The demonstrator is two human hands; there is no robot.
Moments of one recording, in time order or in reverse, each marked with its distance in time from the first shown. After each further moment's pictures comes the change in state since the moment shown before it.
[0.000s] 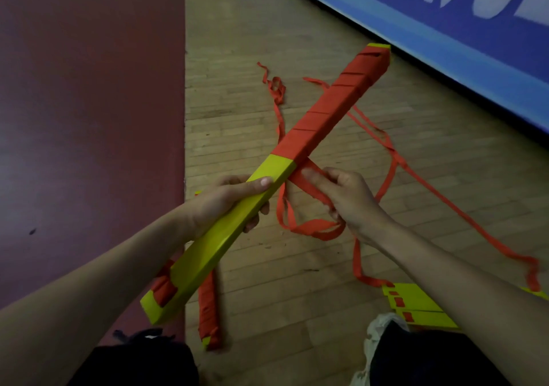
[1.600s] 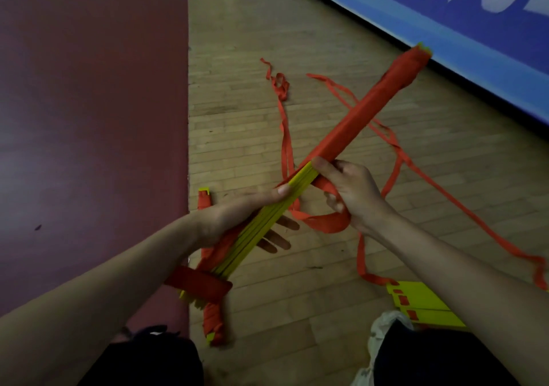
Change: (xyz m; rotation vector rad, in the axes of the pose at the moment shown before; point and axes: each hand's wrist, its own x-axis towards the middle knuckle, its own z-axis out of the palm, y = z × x) left_hand 0.004 -0.013 0.007 0.011 -0.126 -0.289; right_hand 0.007 -0.004 0.005 0.202 0.007 0.039
